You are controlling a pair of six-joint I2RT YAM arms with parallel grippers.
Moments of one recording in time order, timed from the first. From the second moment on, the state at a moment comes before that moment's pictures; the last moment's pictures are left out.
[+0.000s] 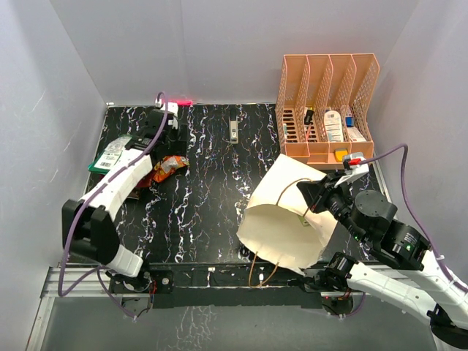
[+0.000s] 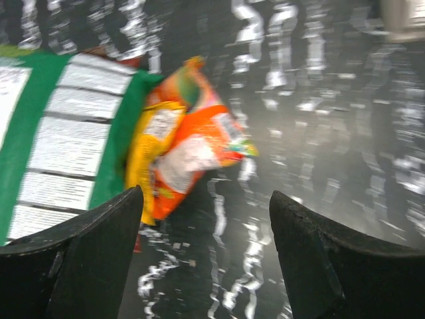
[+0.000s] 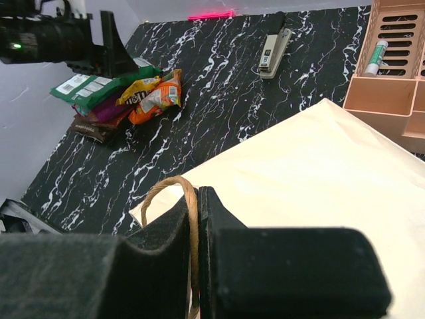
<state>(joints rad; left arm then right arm) -0.30 1.54 1.26 -0.51 -0.33 -0.07 0.89 0.50 0.91 -0.58 0.39 0.45</state>
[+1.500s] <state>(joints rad) -1.43 1.66 0.70 0.57 -0.30 0.01 0.89 0.58 0.89 -0.44 0.25 0.48</state>
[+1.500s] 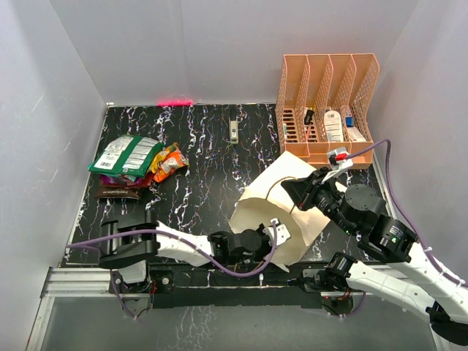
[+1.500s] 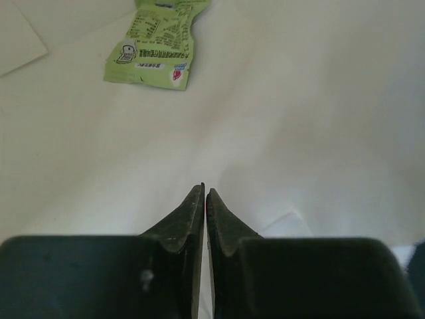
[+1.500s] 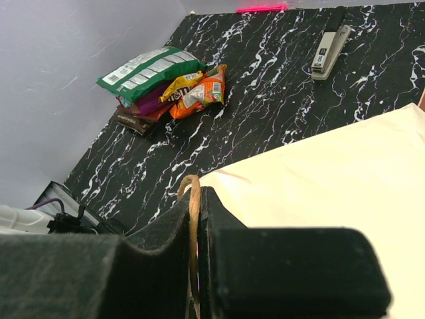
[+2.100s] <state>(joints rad) -1.25 2.02 0.89 0.94 -0.12 0.06 0.89 0.57 0.91 -0.44 0.23 0.48</state>
